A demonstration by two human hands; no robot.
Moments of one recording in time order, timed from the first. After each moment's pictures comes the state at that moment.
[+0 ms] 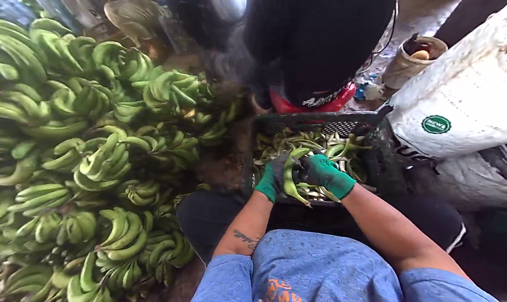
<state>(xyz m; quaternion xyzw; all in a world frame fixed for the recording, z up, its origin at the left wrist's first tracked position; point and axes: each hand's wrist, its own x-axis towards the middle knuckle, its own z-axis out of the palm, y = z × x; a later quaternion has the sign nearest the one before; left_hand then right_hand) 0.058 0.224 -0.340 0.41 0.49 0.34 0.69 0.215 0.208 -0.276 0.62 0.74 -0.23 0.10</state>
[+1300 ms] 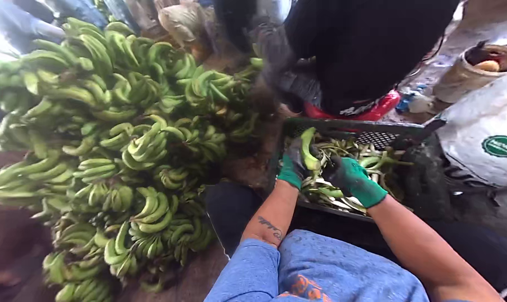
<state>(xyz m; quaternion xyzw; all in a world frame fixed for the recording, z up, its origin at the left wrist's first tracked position) 0.055 0.241 -0.309 0.31 0.38 0.52 0.70 0.200 0.203 -0.261 0.70 0.67 -0.26 -0.02</state>
